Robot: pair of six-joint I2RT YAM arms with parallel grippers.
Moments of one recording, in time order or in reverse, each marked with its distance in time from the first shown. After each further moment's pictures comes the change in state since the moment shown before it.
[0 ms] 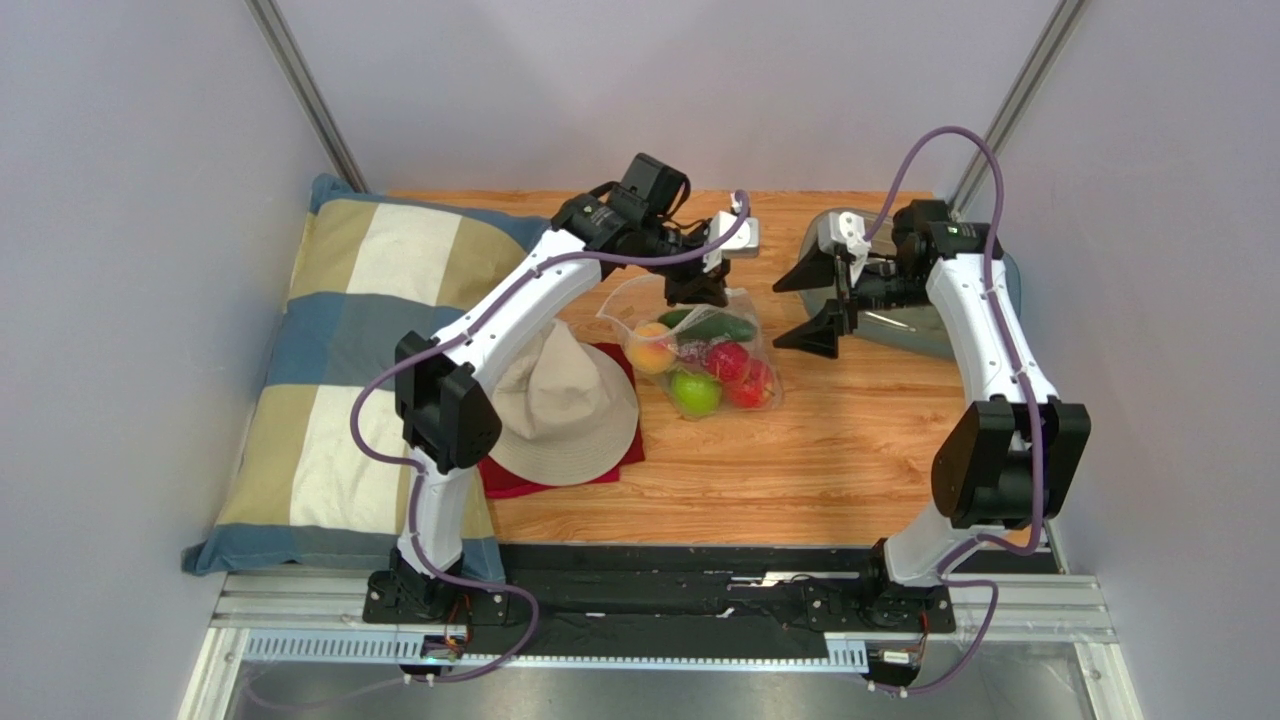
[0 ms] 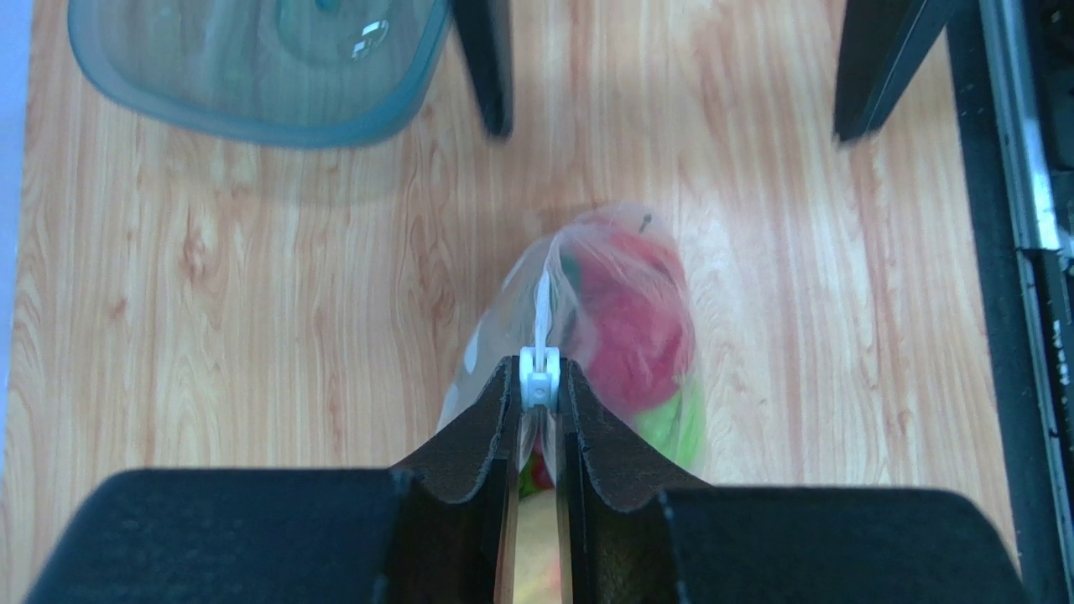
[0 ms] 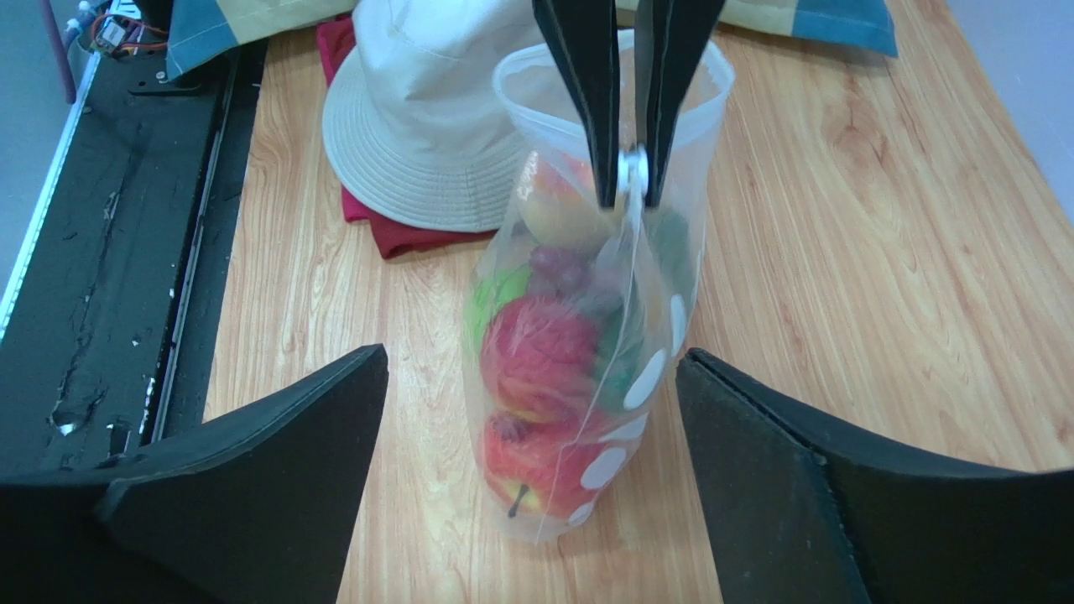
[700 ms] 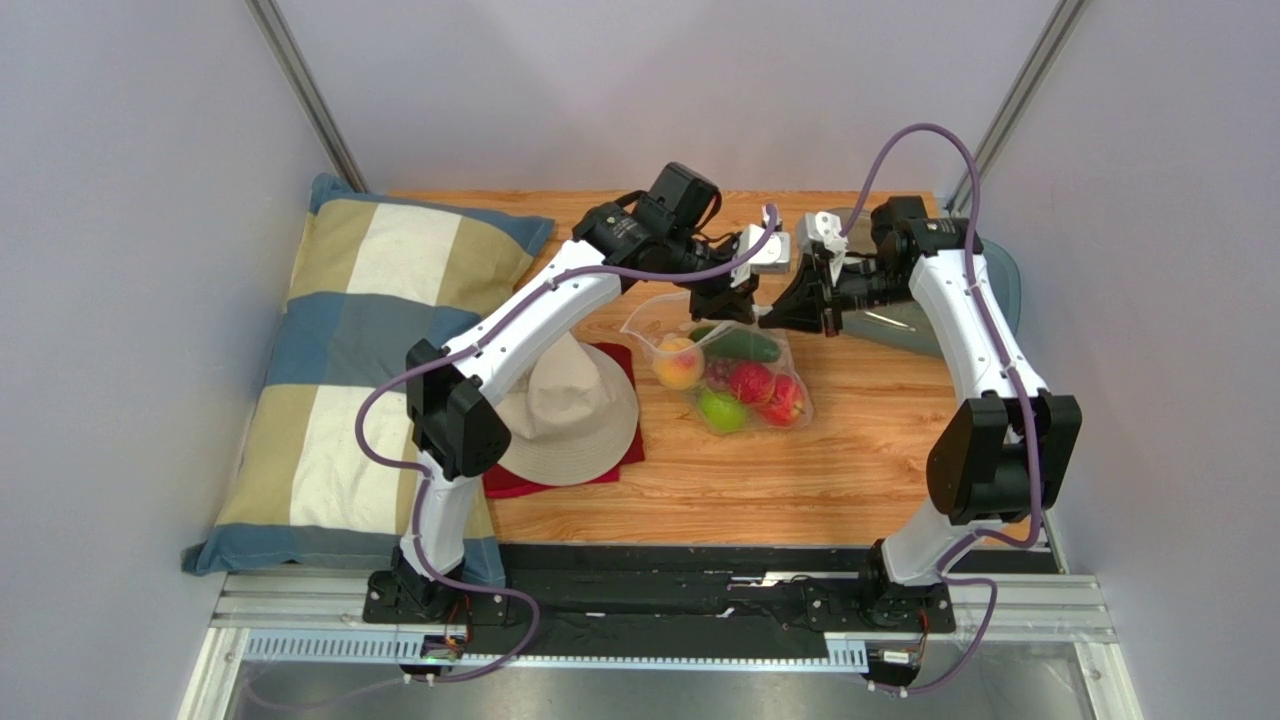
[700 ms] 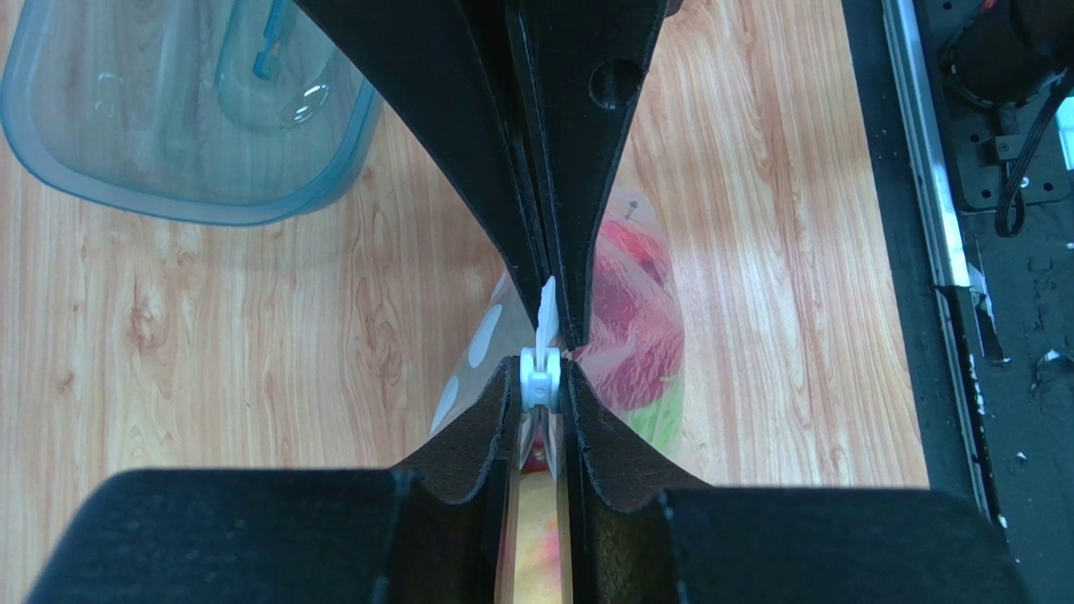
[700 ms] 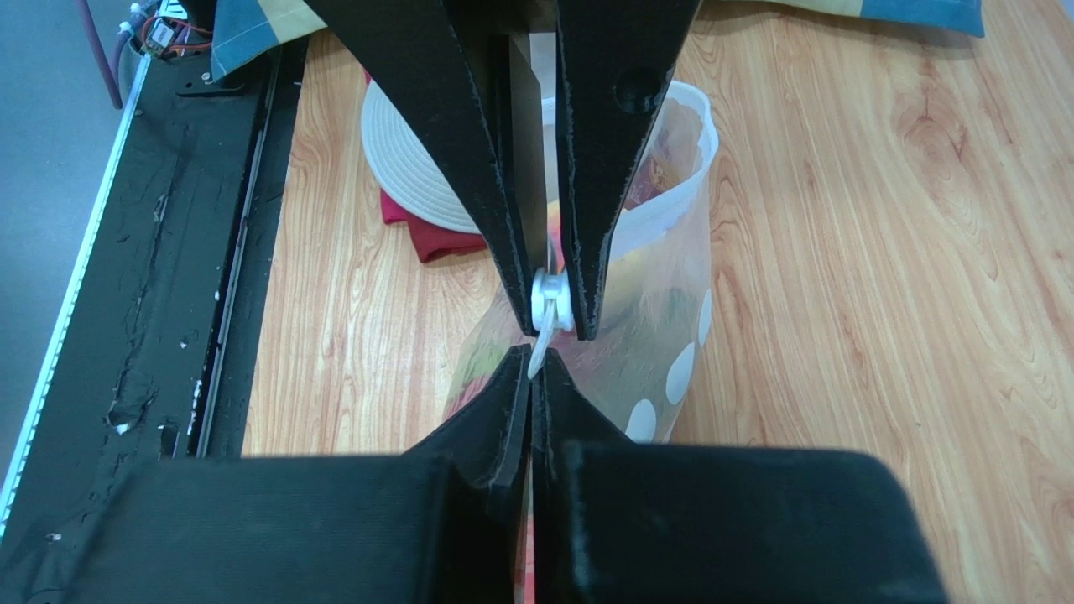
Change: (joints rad) left arm -0.098 0.009 0.069 -0.023 -0.005 -0.063; right arm 0.078 0.022 0.027 0.003 0.034 0.077
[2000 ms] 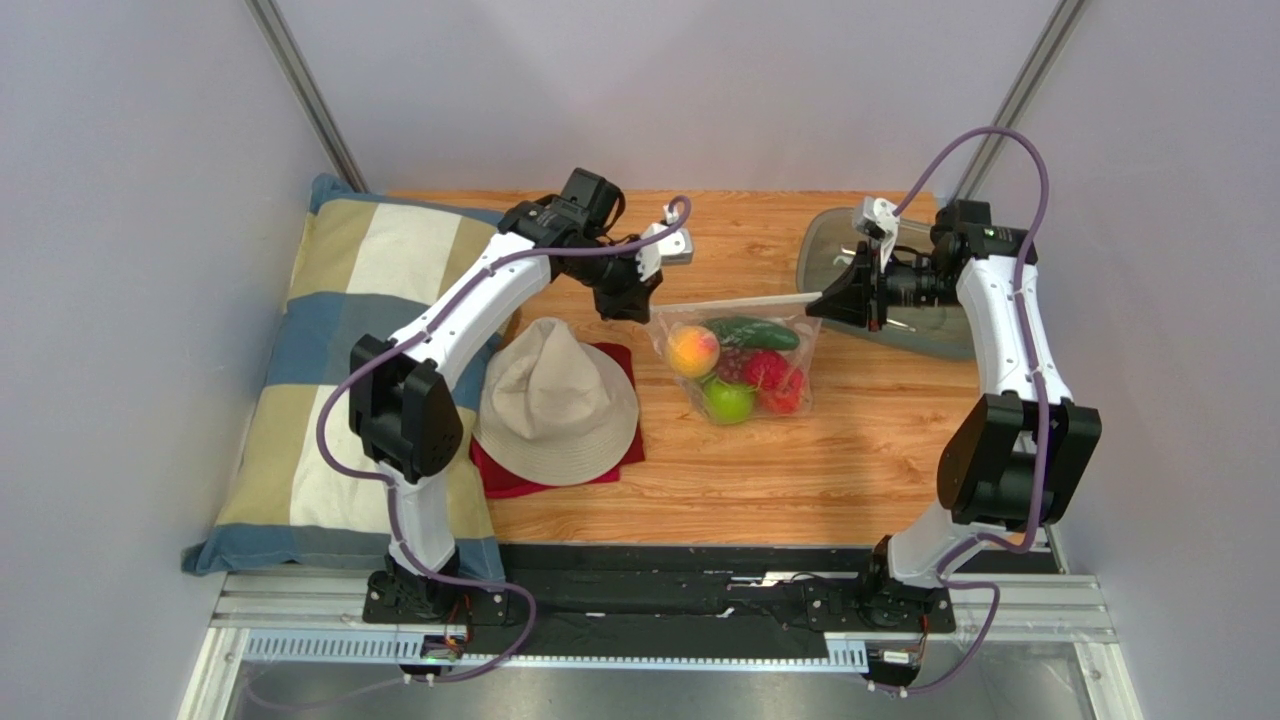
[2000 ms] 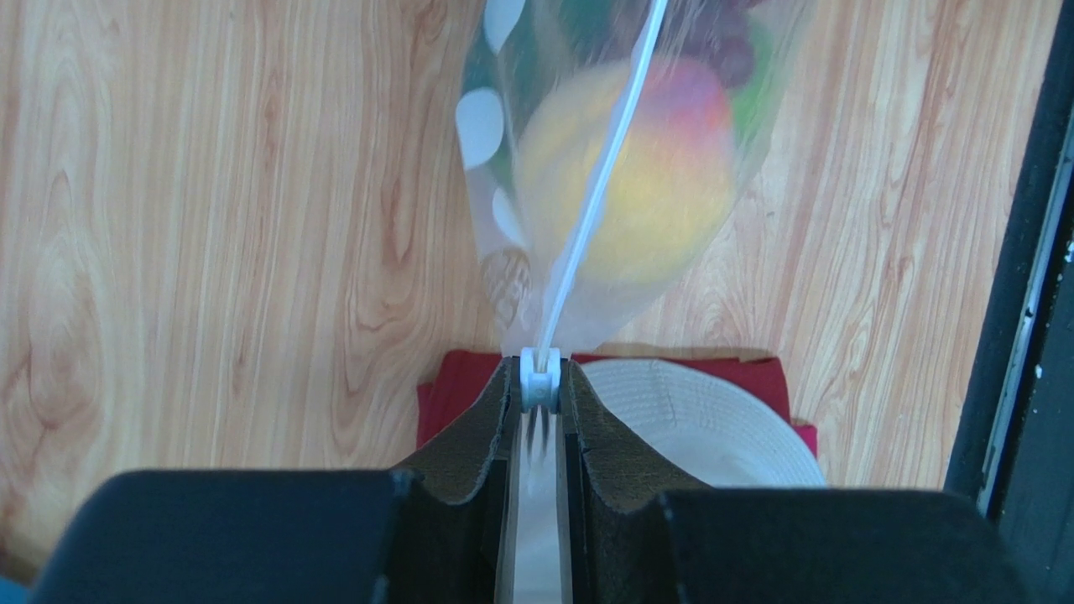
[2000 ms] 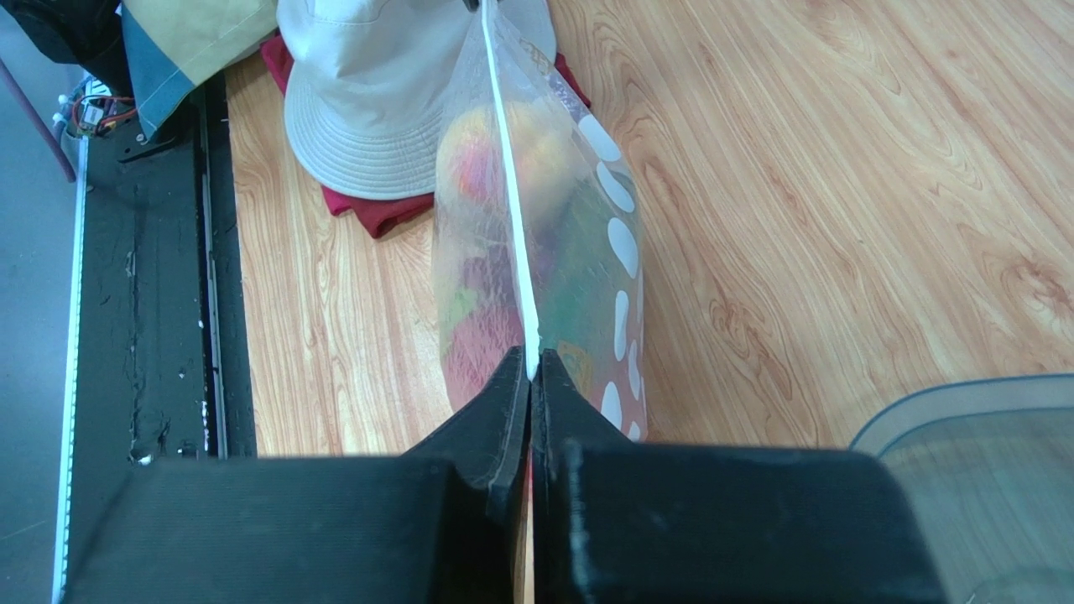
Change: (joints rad) left arm 0.240 -0.146 -0.327 -0.069 -0.108 0.058; right arm -0.204 -0.018 -0.028 0.048 0.019 0.172
